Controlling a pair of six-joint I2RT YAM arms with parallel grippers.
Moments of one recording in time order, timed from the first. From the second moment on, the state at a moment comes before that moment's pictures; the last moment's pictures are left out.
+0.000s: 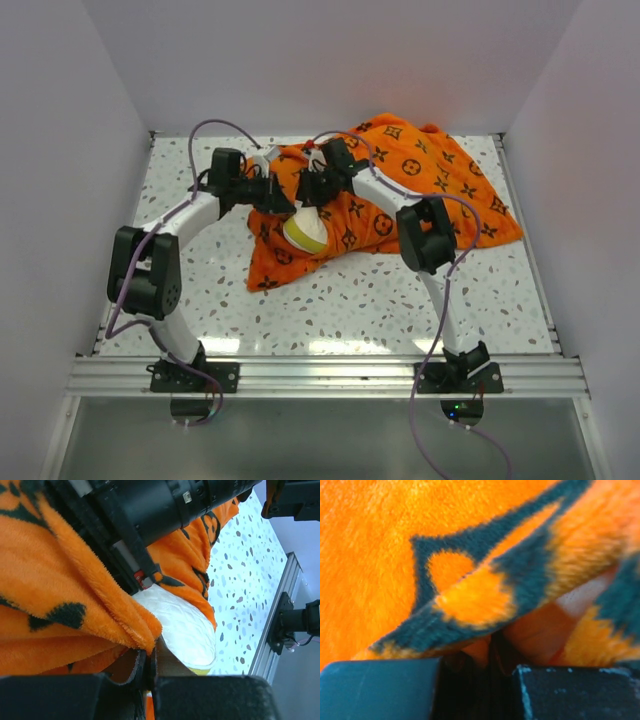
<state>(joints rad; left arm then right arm) -0.22 1.74 1.21 -0.17 0.84 -0.14 0.53 2.43 2.05 -0.48 -0.56 0.39</state>
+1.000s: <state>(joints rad) -0.12 1.87 1.16 0.11 0.97 -0.52 0.70 1.88 1.53 -0.61 -0.40 -0.31</state>
